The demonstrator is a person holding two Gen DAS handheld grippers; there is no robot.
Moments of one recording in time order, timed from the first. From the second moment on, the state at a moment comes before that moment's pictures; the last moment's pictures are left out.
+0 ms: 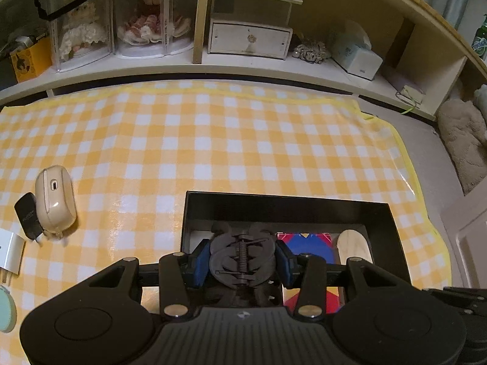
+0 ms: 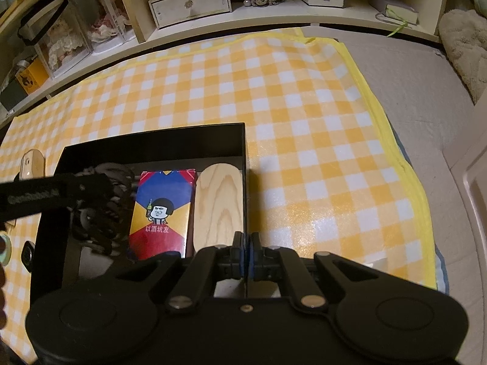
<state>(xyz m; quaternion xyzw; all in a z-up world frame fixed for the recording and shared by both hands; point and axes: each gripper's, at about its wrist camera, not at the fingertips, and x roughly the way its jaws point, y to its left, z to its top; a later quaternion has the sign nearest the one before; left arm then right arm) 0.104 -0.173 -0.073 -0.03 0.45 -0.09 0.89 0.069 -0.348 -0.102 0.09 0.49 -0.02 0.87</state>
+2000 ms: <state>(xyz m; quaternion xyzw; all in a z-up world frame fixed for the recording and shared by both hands) 0.059 0.005 -0.006 0.00 0.43 -0.09 0.90 0.064 -0.345 -0.104 0.06 0.48 -0.02 0.87</state>
